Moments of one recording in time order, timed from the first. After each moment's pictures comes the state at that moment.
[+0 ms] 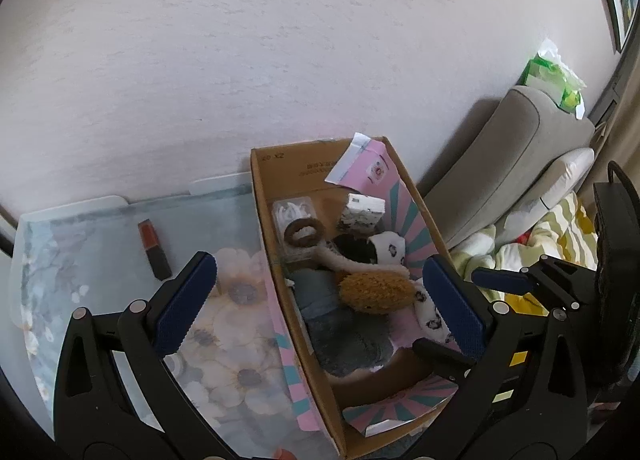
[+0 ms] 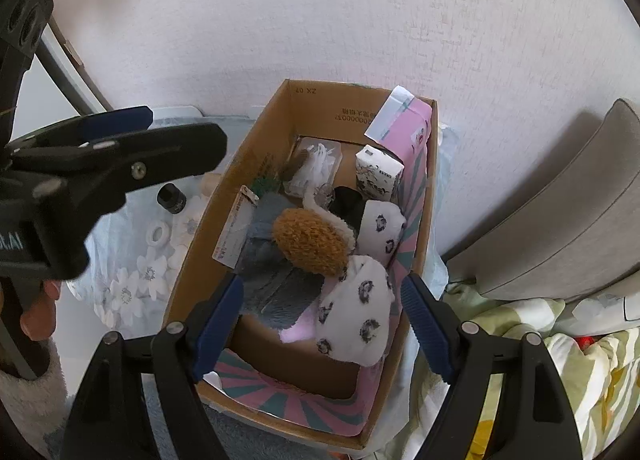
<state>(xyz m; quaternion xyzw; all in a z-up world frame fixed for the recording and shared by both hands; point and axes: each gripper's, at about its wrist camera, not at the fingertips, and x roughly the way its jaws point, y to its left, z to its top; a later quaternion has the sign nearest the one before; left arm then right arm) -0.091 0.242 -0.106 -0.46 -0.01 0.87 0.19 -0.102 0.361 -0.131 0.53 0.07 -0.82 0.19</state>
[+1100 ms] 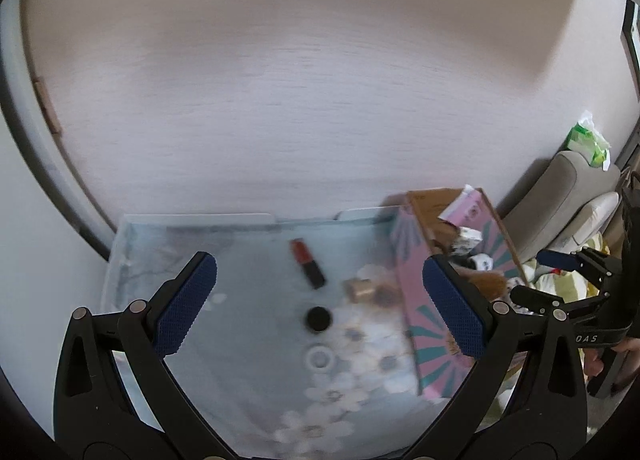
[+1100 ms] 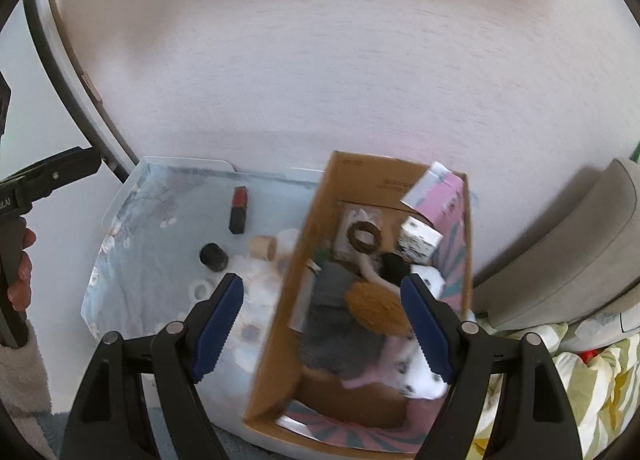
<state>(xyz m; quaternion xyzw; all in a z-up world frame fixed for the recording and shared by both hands) -0.080 0.047 -0.051 -0.41 -0.03 0.91 0.11 -0.099 0.287 -0.073 0.47 0.06 -0.86 0.19</state>
